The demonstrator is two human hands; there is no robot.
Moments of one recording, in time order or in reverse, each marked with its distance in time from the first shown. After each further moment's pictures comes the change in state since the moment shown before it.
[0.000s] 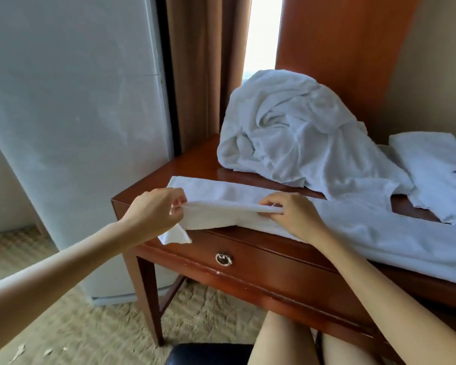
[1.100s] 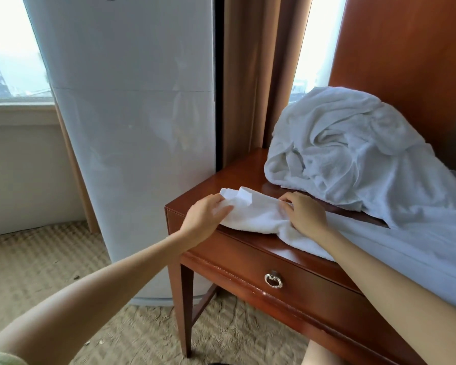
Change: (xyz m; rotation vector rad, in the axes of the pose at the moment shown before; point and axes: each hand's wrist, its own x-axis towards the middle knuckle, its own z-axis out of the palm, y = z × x) left_hand 0.028 -0.049 0.053 -0.452 0.160 -0.175; right_hand 0.090 -0.026 0.066 -0.156 -0.012 0.080
